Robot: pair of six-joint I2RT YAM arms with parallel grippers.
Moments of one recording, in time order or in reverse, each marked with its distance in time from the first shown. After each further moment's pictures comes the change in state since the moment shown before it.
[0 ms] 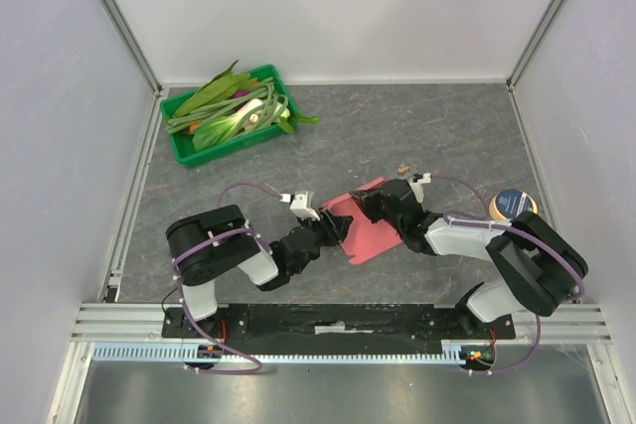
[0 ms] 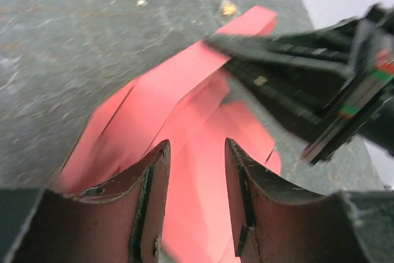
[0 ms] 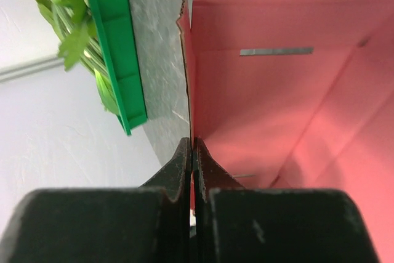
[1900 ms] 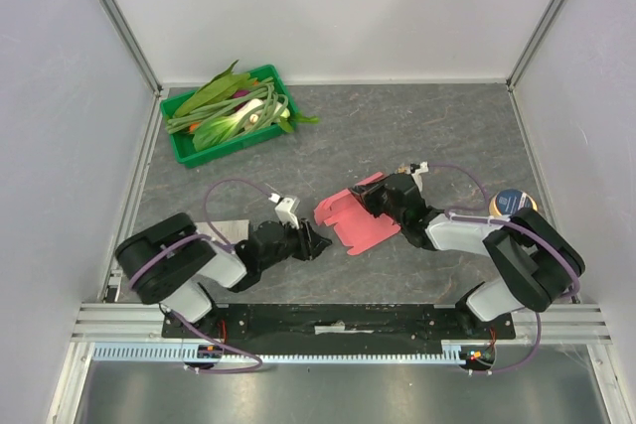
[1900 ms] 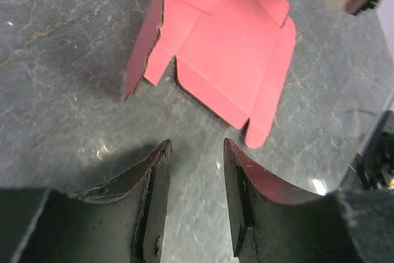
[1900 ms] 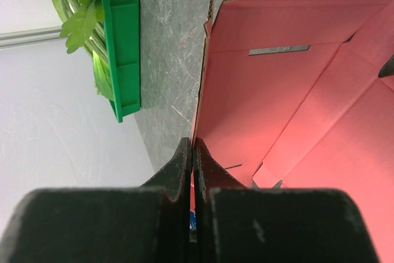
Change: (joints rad) left arm 0.209 -0.322 -0.217 -0.248 0.541 0.134; right arm -0.047 0.035 0.002 0.095 -0.103 -0.156
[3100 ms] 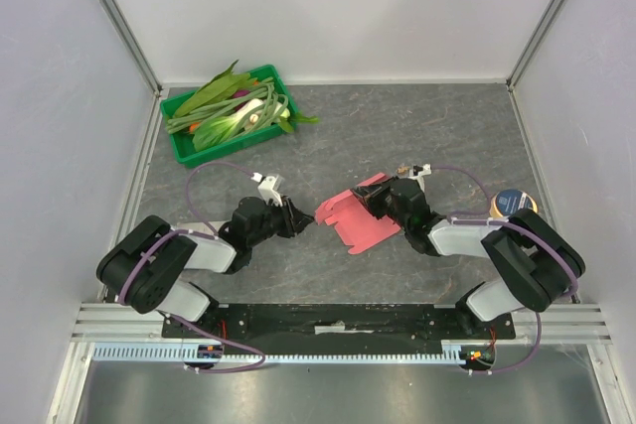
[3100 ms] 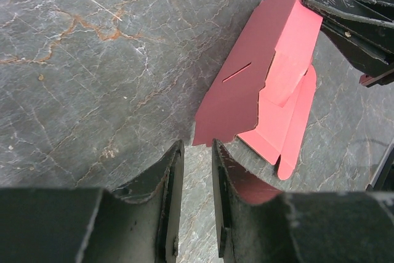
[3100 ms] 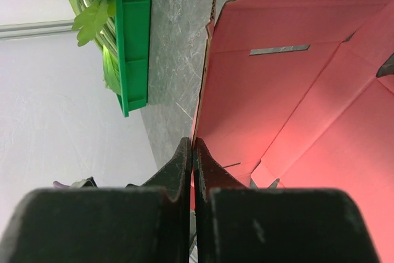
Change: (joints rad) left arm 0.268 -0.041 0.089 -0.138 0.168 0.102; right arm -0.012 -0.003 -0.063 0.116 -0.019 -0.026
